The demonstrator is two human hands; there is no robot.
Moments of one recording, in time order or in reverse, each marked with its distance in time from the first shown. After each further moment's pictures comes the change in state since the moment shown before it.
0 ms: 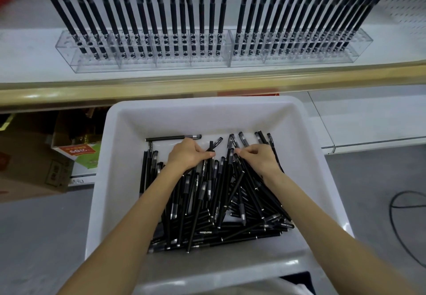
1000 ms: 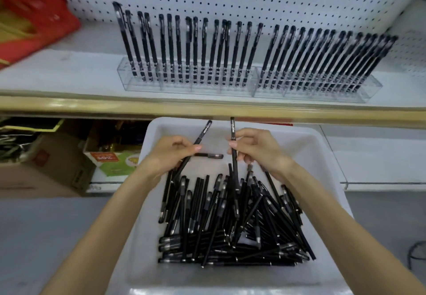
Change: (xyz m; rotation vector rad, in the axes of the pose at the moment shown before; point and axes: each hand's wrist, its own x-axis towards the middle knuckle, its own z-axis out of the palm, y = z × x) left_hand -0.086 -0.005 -0.097 -0.520 0.146 0.165; right_hand -0.046 -0.119 -0.003 0.063 -0.454 -0.385
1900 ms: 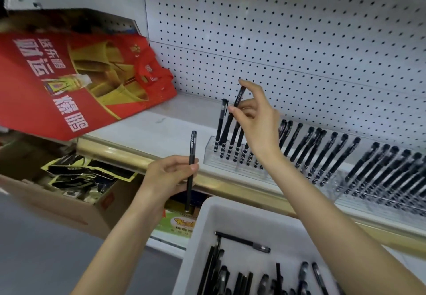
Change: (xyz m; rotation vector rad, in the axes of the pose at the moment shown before) left_hand -0.008 0.041 -0.140 -0.523 0.459 0.059; right_hand 0.164 -0.184 0.122 -0.252 0.296 -0.779
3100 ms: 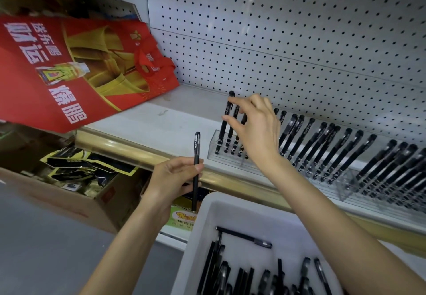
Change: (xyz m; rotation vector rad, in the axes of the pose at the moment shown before) left_hand 0.014 -0.019 0.000 -0.064 0.003 -0.082; right_hand -0.007 0.025 0.023 -0.550 0.062 -0.316
